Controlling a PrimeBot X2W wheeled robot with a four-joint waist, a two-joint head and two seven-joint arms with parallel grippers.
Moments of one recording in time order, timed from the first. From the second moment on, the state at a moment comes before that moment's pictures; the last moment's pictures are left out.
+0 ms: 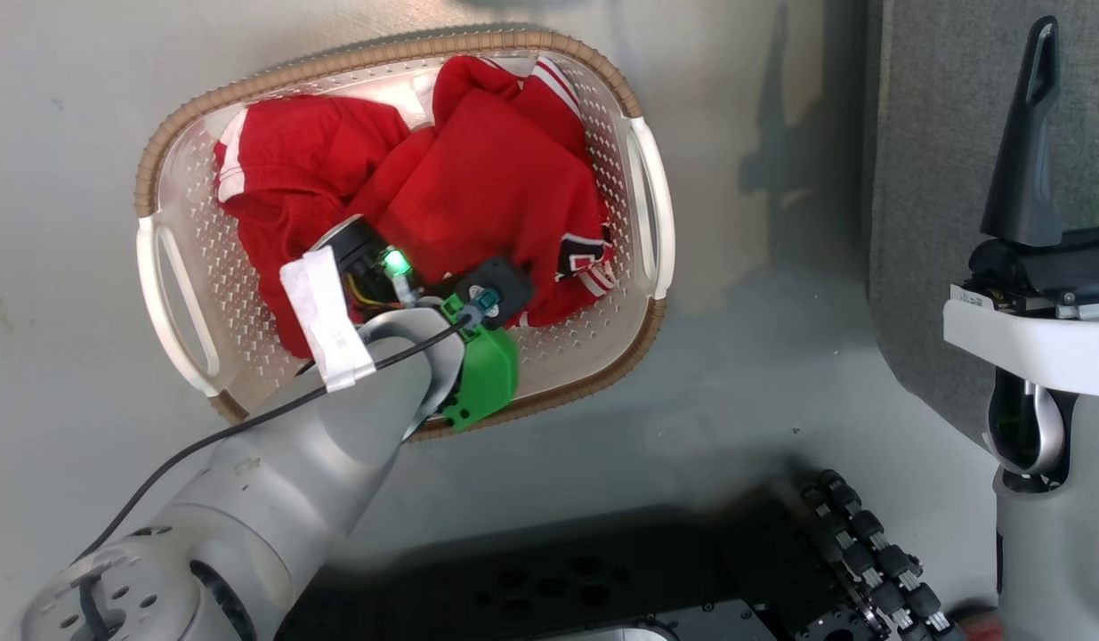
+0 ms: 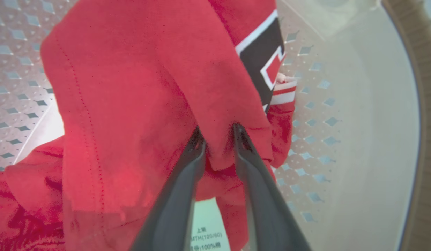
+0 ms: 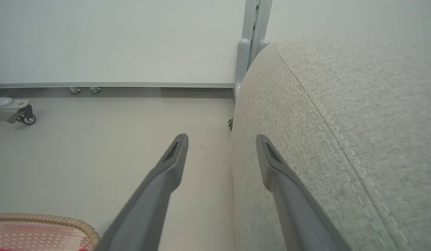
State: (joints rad) left arm -1.03 0.06 -1.28 1.12 -0.50 -0.13 -0.26; right arm -0.36 -0.05 -0.10 -0.25 0.07 0.13 -0.26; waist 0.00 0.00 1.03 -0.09
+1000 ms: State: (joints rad) left arm -0.48 0.13 -0.62 0.57 -0.37 -0.12 -0.26; right arm -0.21 -0.05 0.01 -0.08 0.07 0.13 -0.26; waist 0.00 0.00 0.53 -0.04
